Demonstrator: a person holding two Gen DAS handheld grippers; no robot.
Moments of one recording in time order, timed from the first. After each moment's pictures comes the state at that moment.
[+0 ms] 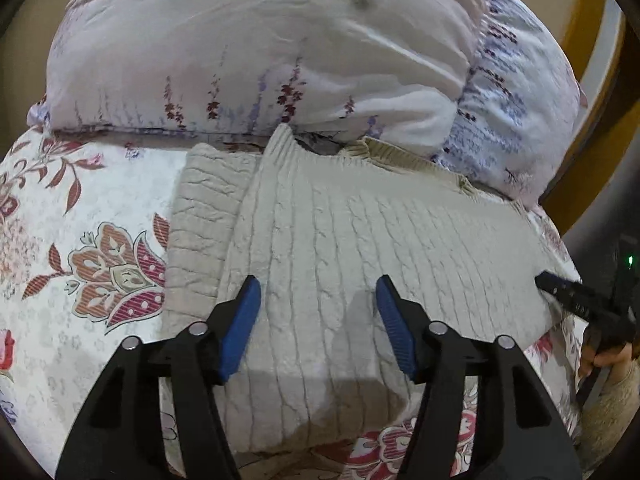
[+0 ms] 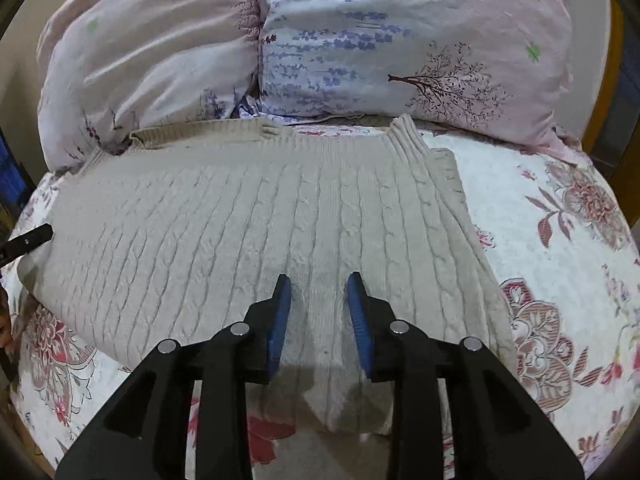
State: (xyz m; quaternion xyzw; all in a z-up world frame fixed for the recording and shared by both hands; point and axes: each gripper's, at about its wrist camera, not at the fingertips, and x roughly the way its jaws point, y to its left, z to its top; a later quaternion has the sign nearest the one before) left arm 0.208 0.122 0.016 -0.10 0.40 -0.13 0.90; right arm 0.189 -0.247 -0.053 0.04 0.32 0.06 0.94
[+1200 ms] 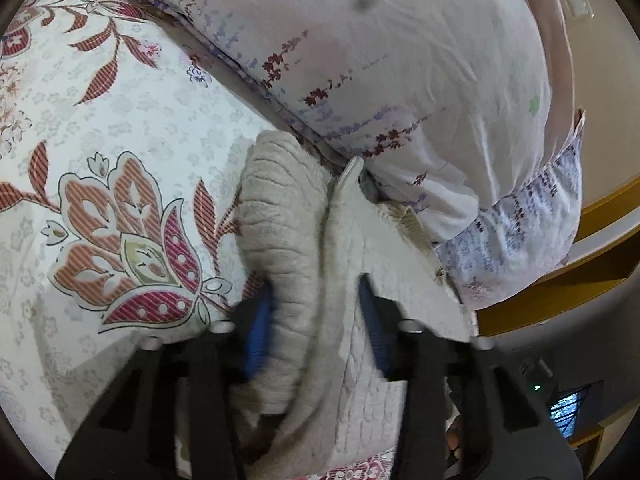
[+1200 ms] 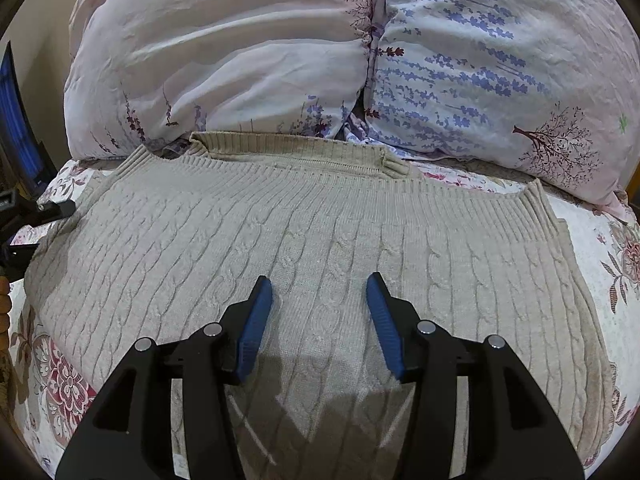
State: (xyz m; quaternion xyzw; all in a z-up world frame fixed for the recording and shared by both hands) left arm 0.241 0.191 -0.007 -0.38 0.43 -0.12 0.81; right arm 0.230 -0.156 -0.048 -0.01 0.30 0.11 0.95
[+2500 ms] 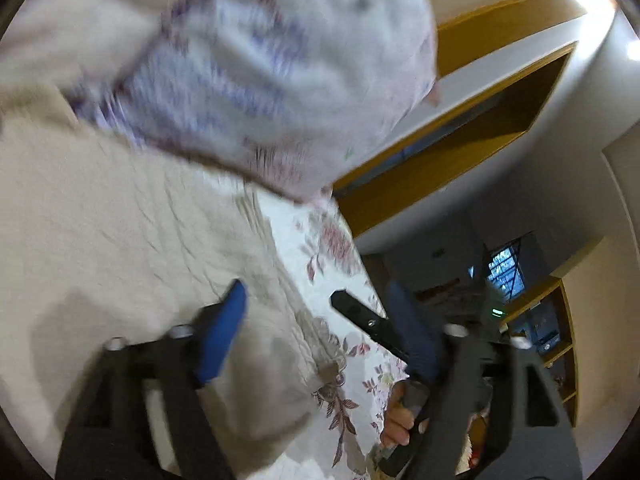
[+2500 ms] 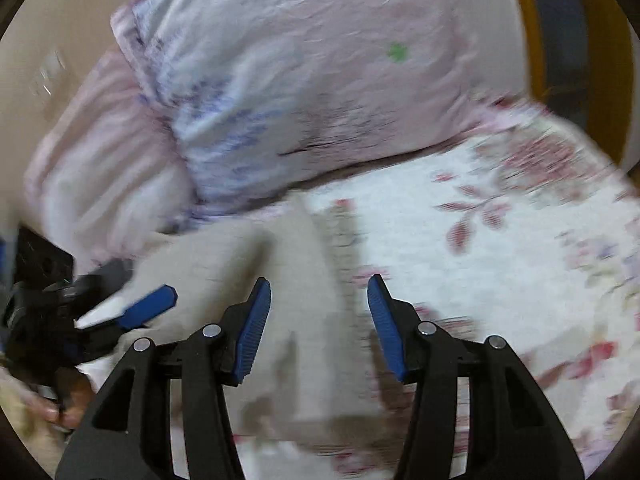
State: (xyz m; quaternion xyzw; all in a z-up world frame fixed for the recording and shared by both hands) left arm 0.266 -0.094 0.056 -0.30 0.39 -0.43 0.76; right arm 0.180 -0.358 -0.036 0.27 0.26 0.12 0.92
